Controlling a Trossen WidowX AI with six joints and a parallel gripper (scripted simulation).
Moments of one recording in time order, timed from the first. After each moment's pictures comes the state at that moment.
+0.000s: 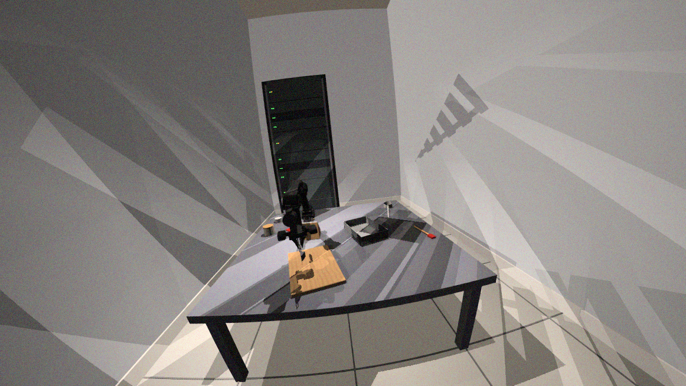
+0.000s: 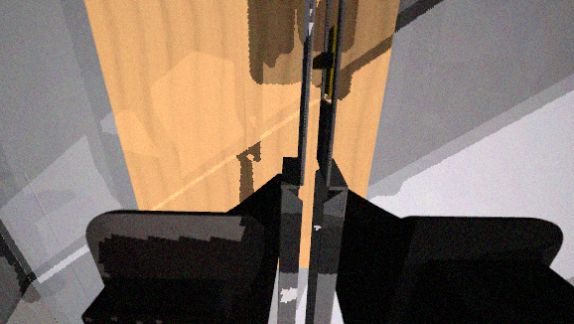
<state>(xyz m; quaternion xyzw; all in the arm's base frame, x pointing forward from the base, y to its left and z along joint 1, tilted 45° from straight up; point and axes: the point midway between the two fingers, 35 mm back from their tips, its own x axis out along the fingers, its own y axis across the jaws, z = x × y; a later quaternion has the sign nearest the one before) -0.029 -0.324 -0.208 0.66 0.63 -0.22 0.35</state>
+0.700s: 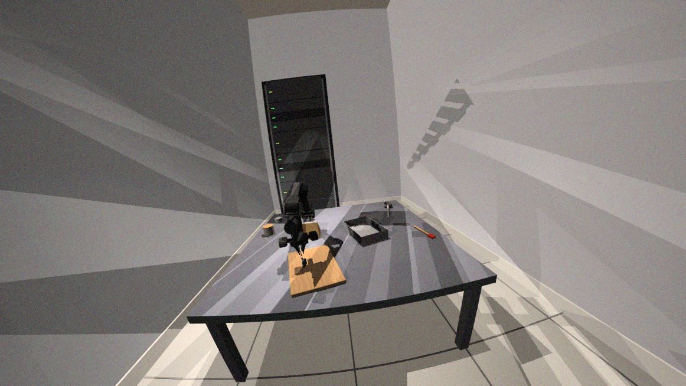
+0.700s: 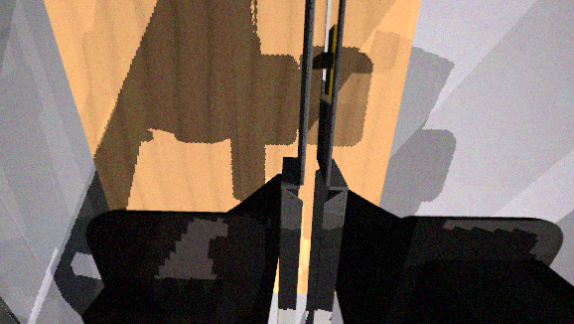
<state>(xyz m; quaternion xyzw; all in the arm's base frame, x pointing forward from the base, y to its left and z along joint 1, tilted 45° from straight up) -0.026 -0.301 -0.234 0.65 0.63 -0.22 0.35</state>
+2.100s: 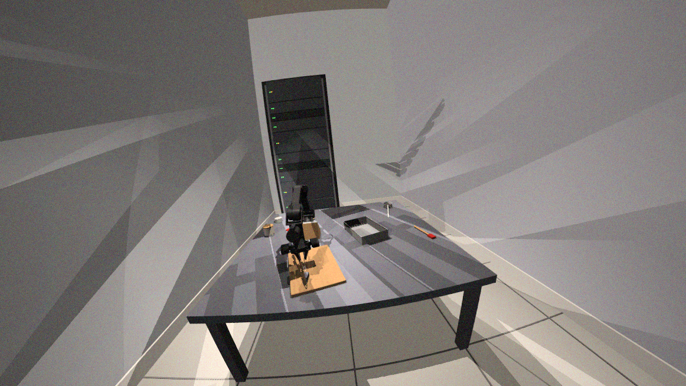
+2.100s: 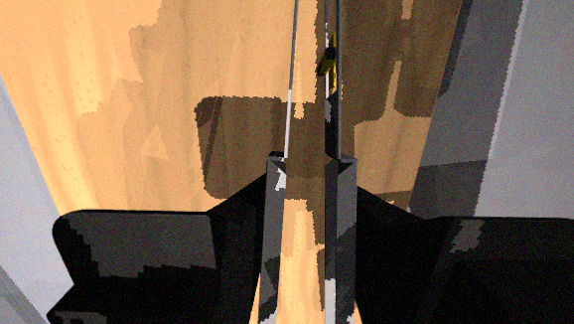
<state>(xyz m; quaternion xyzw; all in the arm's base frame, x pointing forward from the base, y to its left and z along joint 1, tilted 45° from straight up) -0.022 -0.269 -0.260 0.65 0.63 -0.22 0.35</state>
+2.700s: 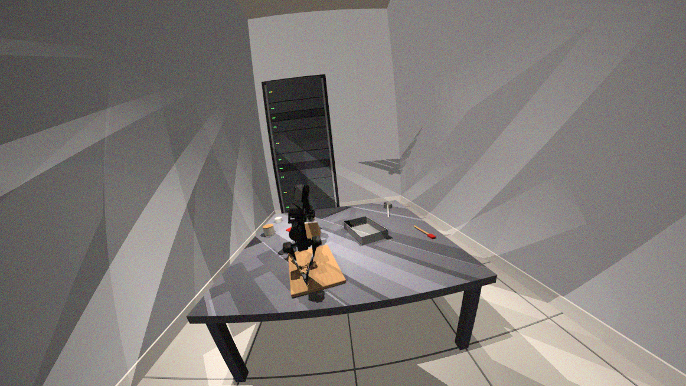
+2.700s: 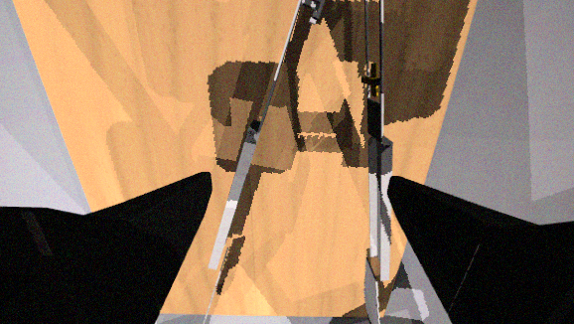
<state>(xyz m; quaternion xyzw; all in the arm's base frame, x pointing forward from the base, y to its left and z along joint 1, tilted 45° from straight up) -0.010 -0.275 -0.251 0.66 0.63 -0.21 0.35</state>
